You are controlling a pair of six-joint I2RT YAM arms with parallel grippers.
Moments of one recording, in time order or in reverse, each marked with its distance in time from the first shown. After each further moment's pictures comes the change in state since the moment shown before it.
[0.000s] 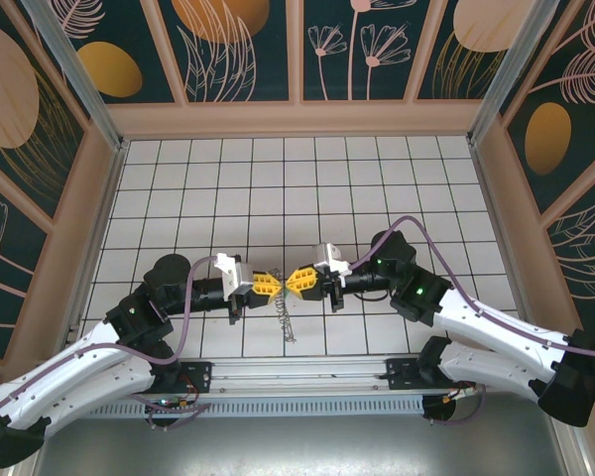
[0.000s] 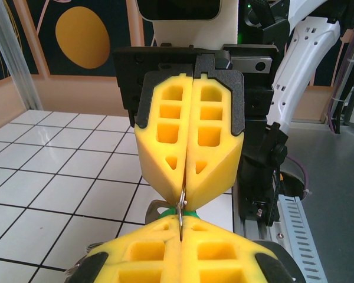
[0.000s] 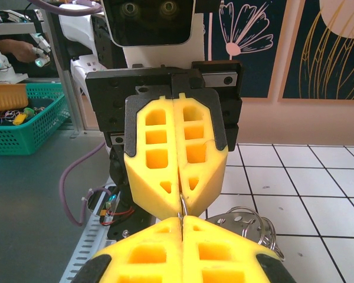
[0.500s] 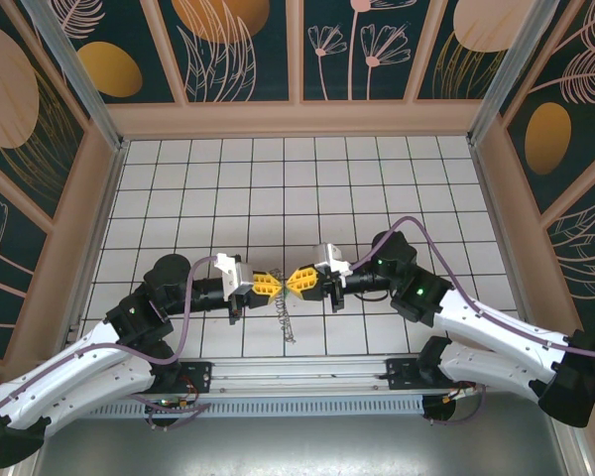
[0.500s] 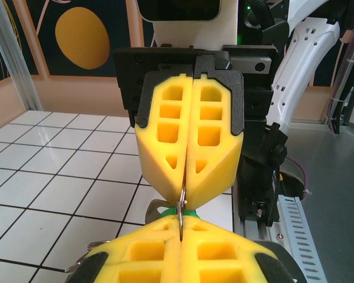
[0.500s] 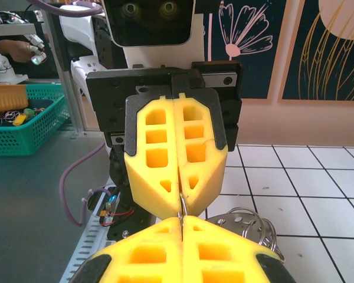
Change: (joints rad) left arm -0.001 0.000 0.000 0.002 0.000 0.000; right arm -0.002 -0.004 -0.003 0.005 -0.001 0.001
